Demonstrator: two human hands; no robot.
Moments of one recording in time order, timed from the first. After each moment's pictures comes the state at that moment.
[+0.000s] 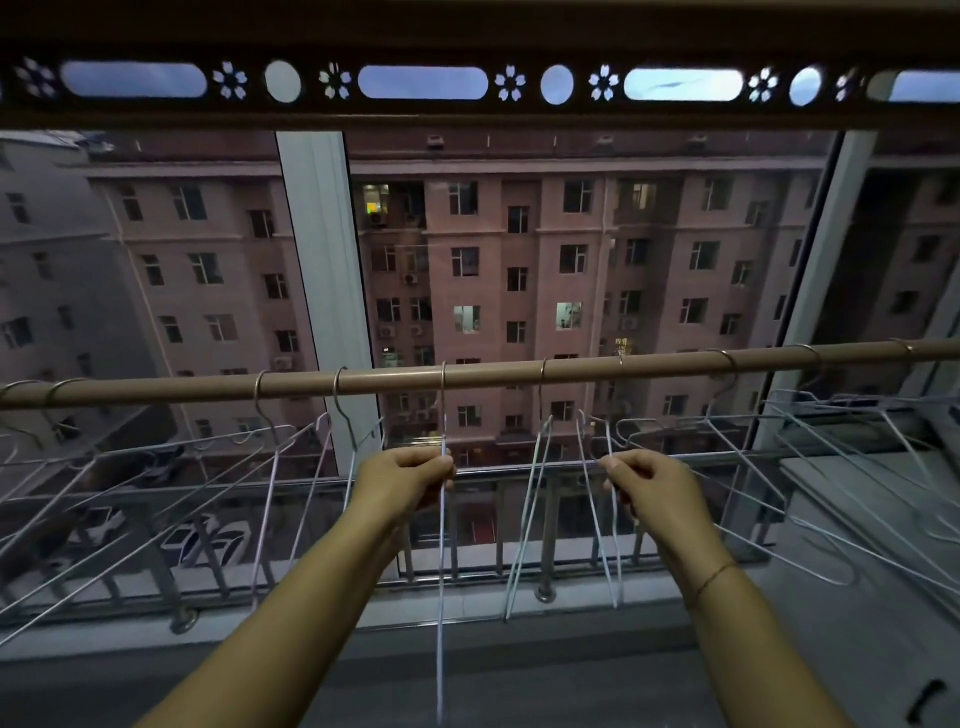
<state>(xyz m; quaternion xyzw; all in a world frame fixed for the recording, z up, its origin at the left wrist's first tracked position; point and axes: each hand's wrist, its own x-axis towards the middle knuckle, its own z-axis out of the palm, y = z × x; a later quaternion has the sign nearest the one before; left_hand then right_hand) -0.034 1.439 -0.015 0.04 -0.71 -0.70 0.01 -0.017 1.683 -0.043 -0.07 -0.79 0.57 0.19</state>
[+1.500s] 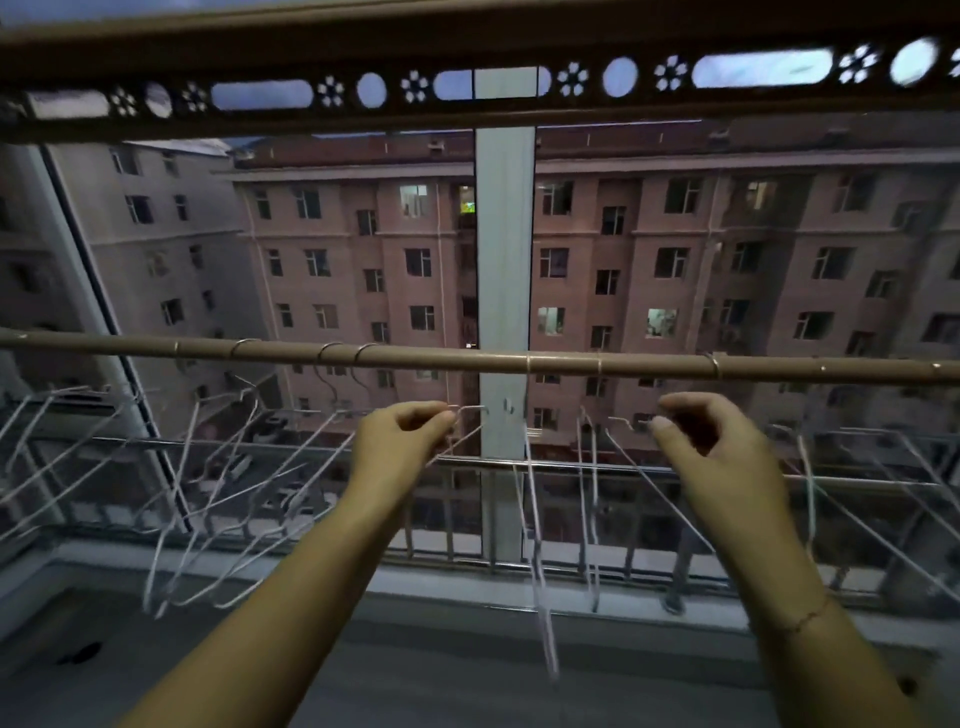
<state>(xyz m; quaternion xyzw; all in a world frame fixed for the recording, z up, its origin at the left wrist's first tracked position) 0.011 1.201 0.003 0.06 -0.75 -0.64 0.20 0.035 1.451 0.008 0.05 -0.79 0.54 0.29</state>
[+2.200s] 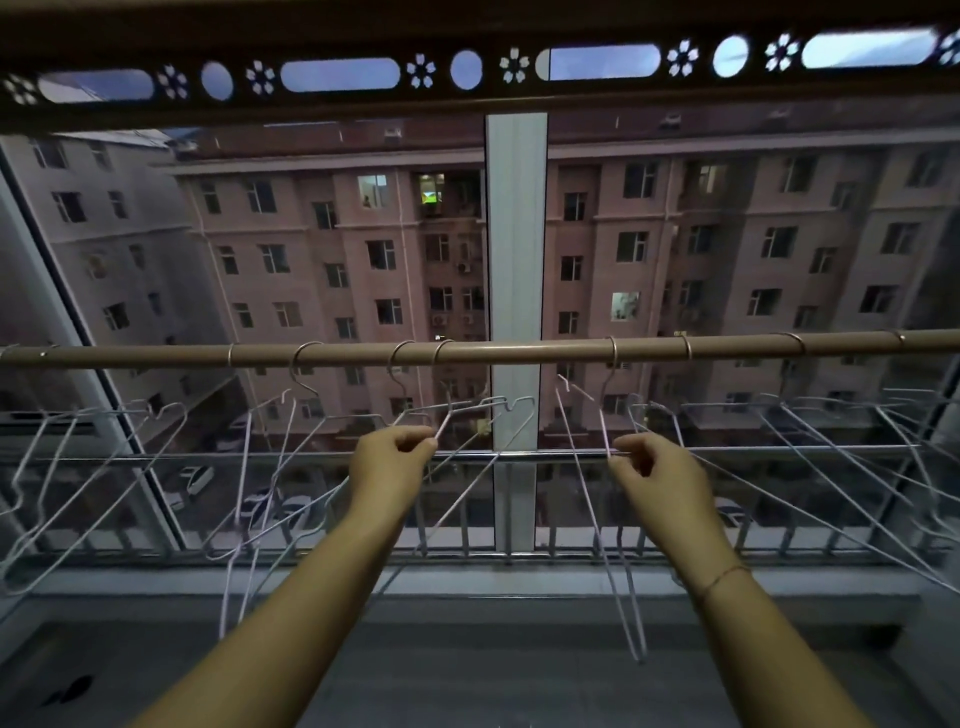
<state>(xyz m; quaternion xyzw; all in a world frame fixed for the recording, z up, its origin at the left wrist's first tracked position) -0.016 1.100 -0.025 0.09 -0.81 -0.54 0.19 0.003 1.342 -0.041 -0.04 -0.86 0.46 0.20</state>
